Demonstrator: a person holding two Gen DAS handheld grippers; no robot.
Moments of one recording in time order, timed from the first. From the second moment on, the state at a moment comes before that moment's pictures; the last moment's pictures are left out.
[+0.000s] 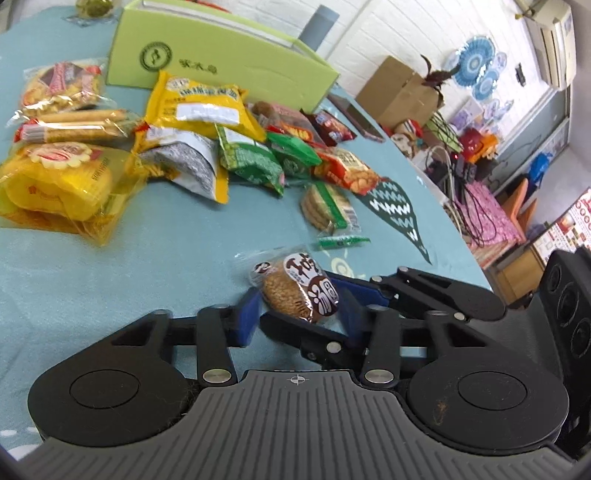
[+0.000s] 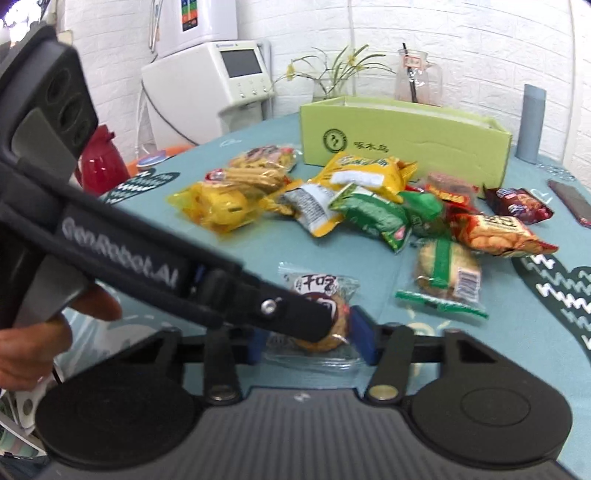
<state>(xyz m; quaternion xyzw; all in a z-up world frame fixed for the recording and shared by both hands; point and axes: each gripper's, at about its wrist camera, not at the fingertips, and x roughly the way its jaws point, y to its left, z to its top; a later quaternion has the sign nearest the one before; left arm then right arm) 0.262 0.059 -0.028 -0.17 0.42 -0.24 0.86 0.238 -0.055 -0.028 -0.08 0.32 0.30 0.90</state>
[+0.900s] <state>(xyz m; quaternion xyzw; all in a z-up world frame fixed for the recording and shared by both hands) 0.562 0.024 0.051 -0.10 0.36 -0.21 0.90 0.537 -0.059 0.045 -0.11 0.26 0.28 0.92</state>
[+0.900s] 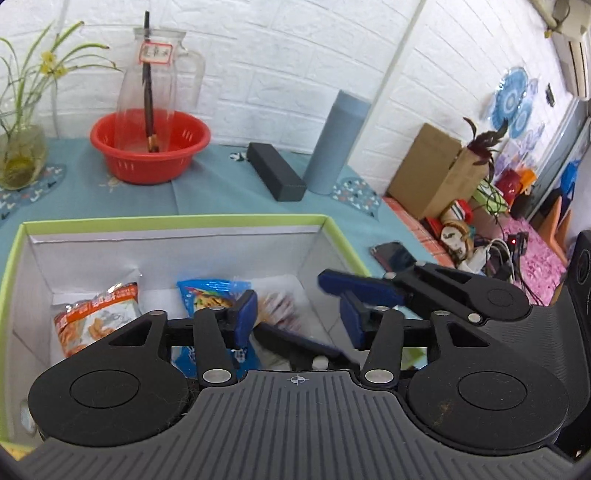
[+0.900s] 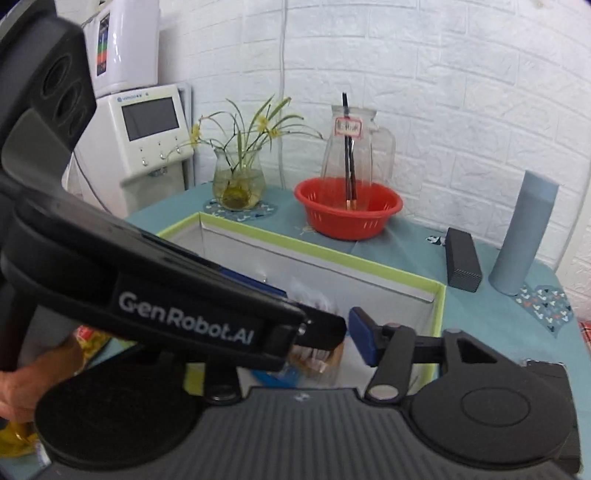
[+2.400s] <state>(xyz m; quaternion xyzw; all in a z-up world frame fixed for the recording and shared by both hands) 0.305 0.025 -0.025 -0.16 0.44 -0.23 0.86 0.262 -0.083 -0.019 -0.09 0.33 0.32 0.88</state>
